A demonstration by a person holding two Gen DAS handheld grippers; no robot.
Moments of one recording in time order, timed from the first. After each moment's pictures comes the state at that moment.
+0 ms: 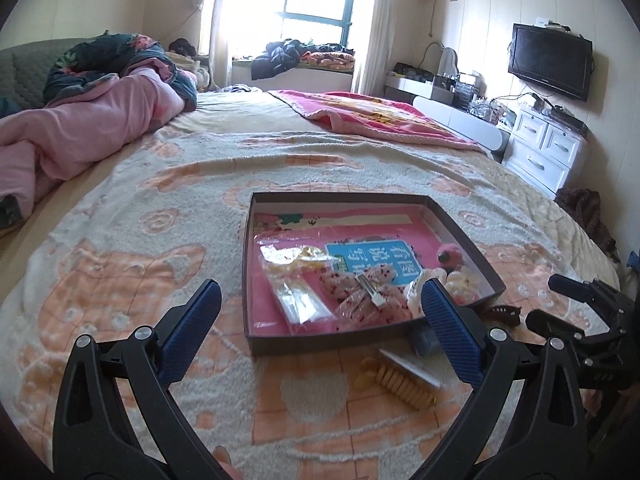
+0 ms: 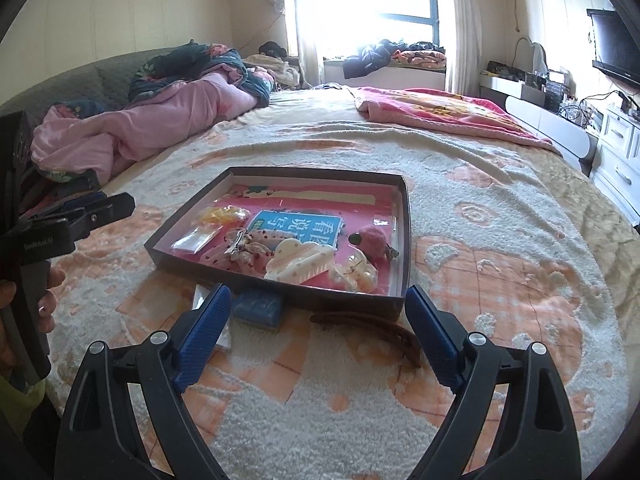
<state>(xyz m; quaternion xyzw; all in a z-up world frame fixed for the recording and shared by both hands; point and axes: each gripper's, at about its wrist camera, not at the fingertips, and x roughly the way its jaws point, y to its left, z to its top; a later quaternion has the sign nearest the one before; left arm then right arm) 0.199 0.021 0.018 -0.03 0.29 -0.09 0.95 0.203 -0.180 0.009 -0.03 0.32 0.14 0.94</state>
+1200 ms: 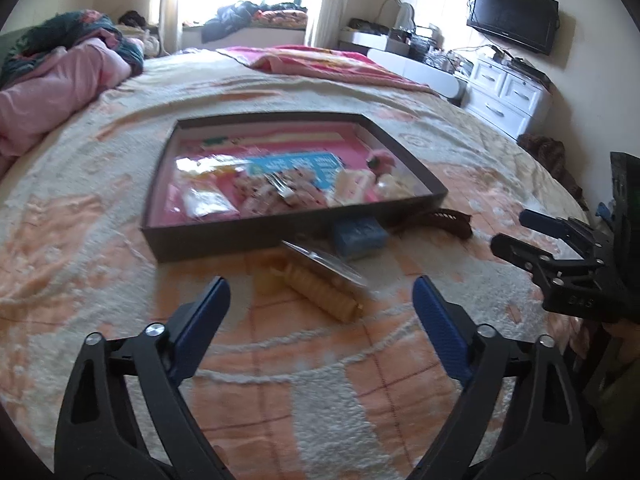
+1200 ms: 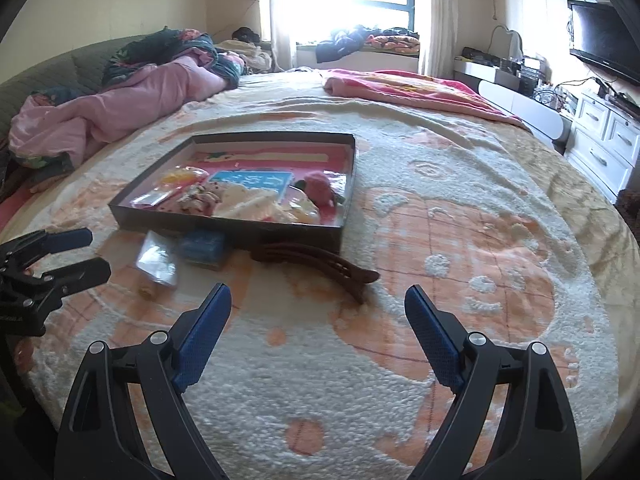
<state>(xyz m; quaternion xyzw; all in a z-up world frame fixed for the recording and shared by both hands) 0.160 -0.031 -0.038 -0.02 0.37 -0.18 0.91 0.180 -0.219 -0.026 -0.04 0.34 0.08 0.93</state>
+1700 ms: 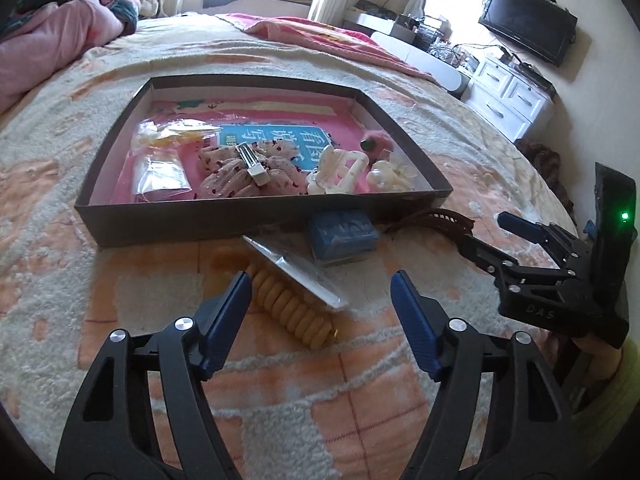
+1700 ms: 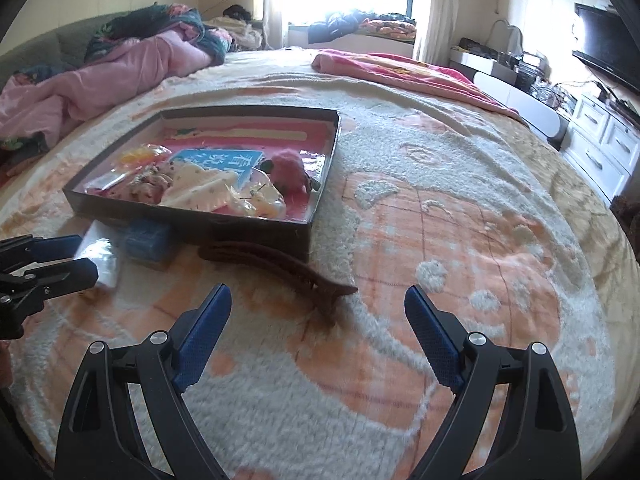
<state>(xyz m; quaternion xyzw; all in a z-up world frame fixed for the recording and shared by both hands) 0.197 -0.049 -0.059 -0.07 0.41 -0.19 0.89 0.230 -0.223 -0.052 -0.08 0.38 0.06 0.92</state>
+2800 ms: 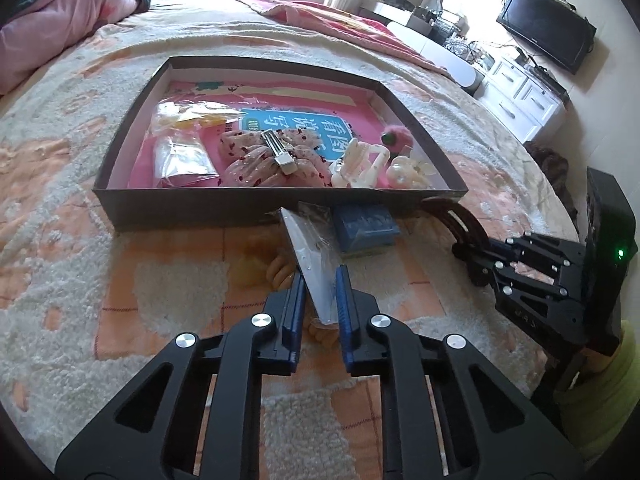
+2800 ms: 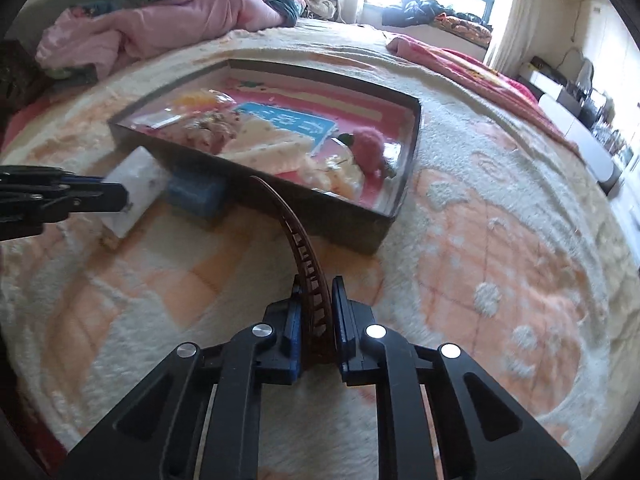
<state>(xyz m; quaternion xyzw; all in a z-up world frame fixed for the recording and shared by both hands) 0.197 -0.033 -0.055 -0.09 0.44 -0.17 0.88 0.233 -0.198 -0.058 -0.15 0.41 0.17 0.88</state>
